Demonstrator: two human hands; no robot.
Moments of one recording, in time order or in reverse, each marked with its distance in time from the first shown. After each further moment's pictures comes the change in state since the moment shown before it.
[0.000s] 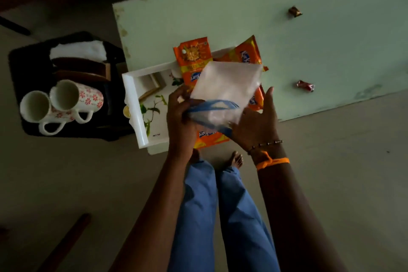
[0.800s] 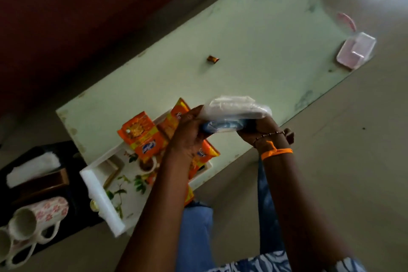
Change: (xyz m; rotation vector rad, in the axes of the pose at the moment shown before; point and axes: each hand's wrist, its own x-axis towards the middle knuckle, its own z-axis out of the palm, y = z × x) left_hand 0.079 0.095 0.184 -0.427 -0.668 -0.532; right_hand 0.001 -0.182 -0.069 0.141 0.402 -0.220
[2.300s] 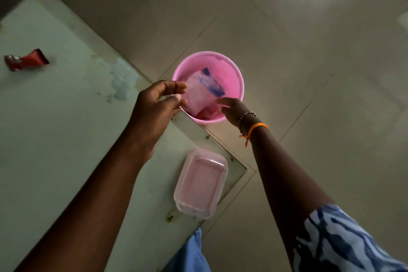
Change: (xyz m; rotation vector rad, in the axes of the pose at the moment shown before) left_hand 0.449 -0.052 0.481 0.563 -0.064 0.120; right_hand 0.365 -0.500 -0.313 -1.306 0.273 -0.288
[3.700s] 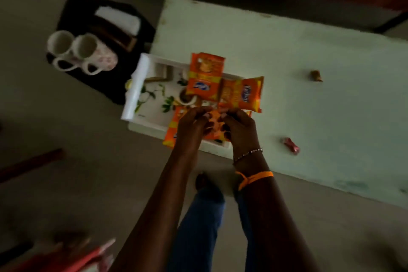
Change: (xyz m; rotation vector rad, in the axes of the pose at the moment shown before) left_hand -0.597 -0.207 -0.408 -0.768 0.980 -0.144; right_hand -0.611 -0.239 0.481 0.287 -0.658 -0.254
